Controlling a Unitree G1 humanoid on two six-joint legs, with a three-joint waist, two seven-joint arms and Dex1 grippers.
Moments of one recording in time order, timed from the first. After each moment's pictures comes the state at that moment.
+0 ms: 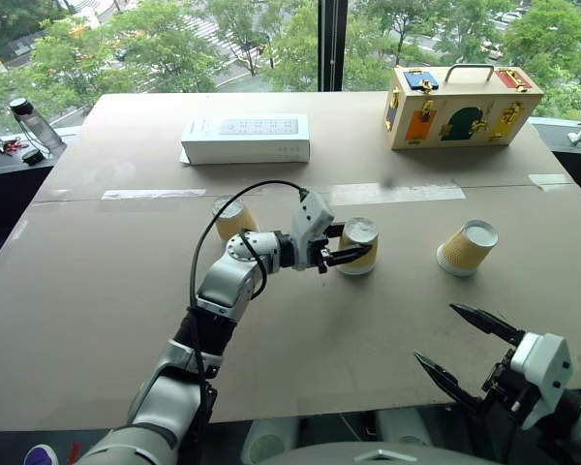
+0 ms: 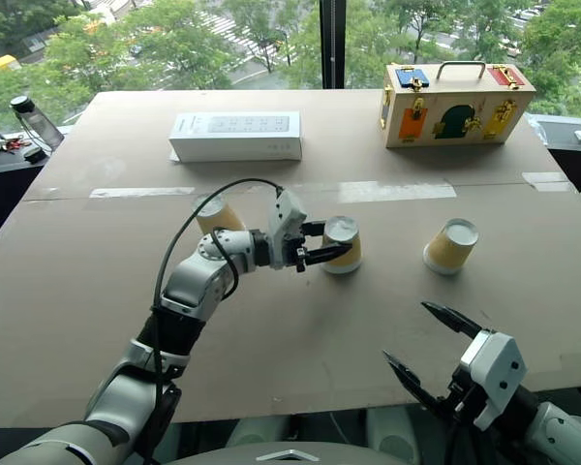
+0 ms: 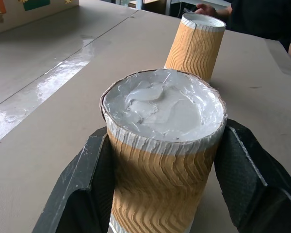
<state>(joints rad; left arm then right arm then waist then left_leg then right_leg) -0.55 0.33 -0.25 0.11 -0.31 0.36 -0.93 0.74 -0.51 -0.20 -0.82 0.39 0.06 0.73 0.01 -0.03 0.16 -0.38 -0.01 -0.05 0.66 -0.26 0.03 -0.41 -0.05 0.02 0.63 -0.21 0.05</state>
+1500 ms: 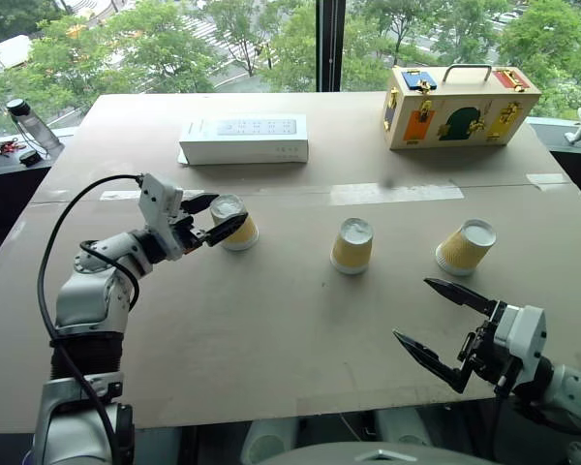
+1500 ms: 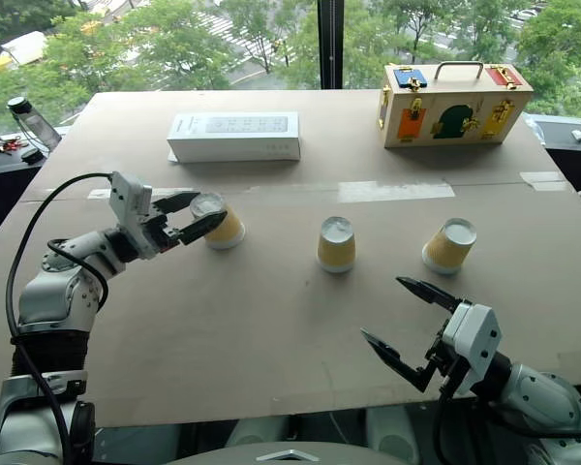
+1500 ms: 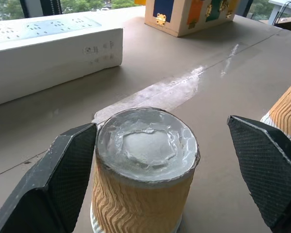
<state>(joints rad) -0.38 0.66 0.20 0.18 -0.44 0.34 -0.92 0.50 -0.55 -0.10 -0.74 0.44 0.06 0.76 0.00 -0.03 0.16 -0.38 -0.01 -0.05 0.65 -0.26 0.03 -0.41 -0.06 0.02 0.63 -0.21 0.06</state>
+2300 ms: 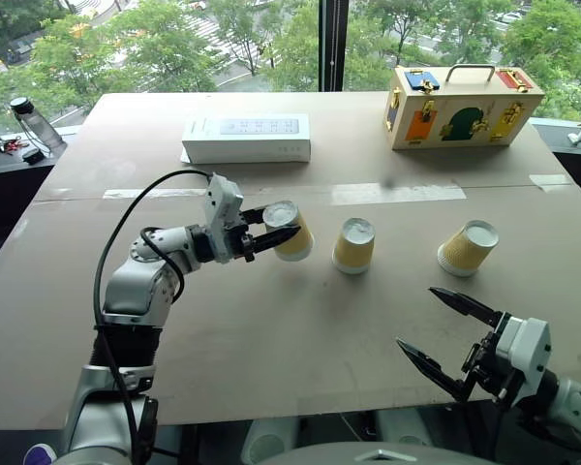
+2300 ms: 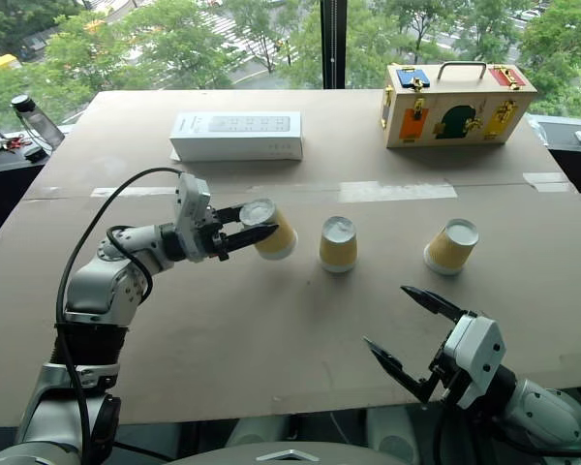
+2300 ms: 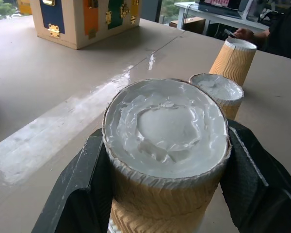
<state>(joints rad) -0.42 0.56 0.02 0.02 -0.48 0.40 -1.03 0.59 -0.54 -0.10 -0.77 0.41 0.03 0.72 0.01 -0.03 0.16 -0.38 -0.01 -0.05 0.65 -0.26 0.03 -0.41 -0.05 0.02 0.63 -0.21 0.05</state>
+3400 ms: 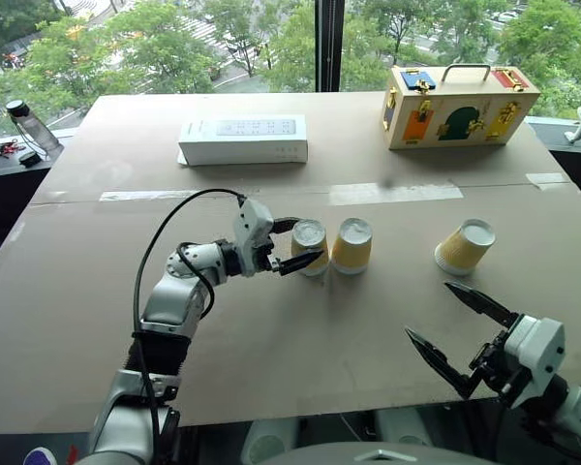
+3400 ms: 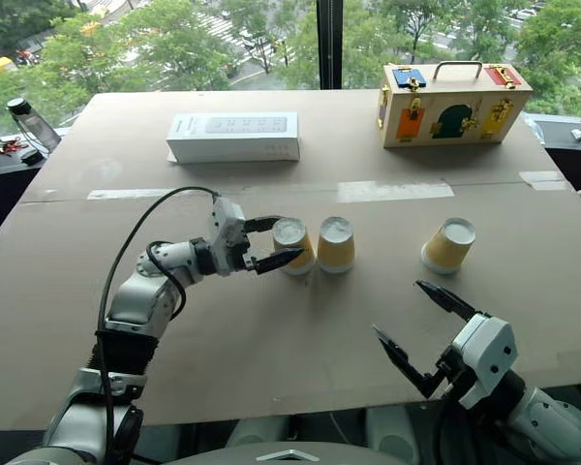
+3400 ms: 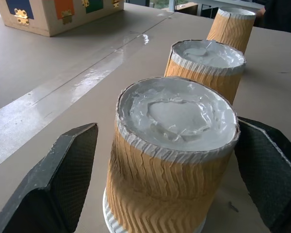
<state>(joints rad) -0.35 0.49 -0.01 0.06 -0.41 0.28 -1.01 0.61 -0.49 -0.14 -0.82 0.39 0.06 0.60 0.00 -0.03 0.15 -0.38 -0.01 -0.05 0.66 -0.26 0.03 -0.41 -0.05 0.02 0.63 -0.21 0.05</state>
